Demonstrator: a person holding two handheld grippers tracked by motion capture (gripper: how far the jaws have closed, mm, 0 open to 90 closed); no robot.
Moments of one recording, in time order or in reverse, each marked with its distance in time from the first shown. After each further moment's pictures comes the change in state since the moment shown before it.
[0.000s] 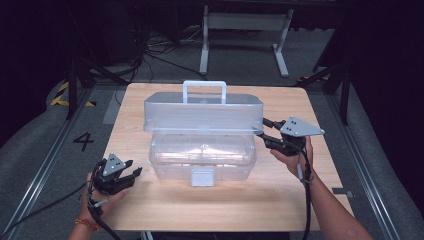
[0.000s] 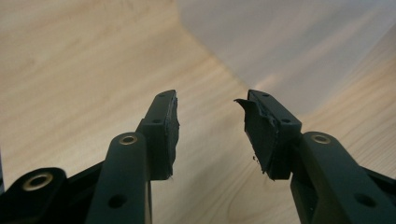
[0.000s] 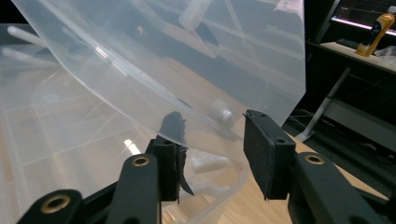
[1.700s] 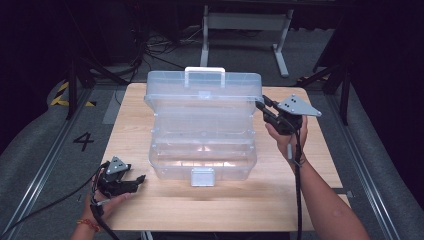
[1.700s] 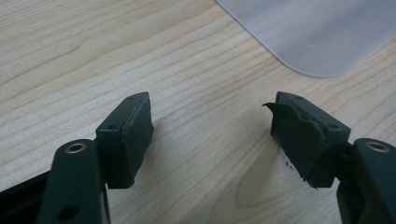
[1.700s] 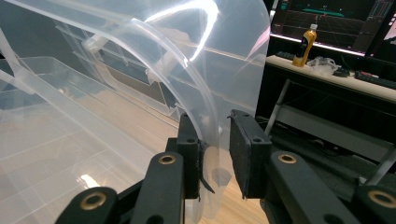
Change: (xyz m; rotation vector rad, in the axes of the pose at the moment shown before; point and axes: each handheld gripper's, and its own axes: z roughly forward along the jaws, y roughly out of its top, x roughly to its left) left arm 0.008 -0.012 0.019 0.051 -0.050 -0.059; right arm -0.020 0.038 0.026 -0.054 -0.208 0.076
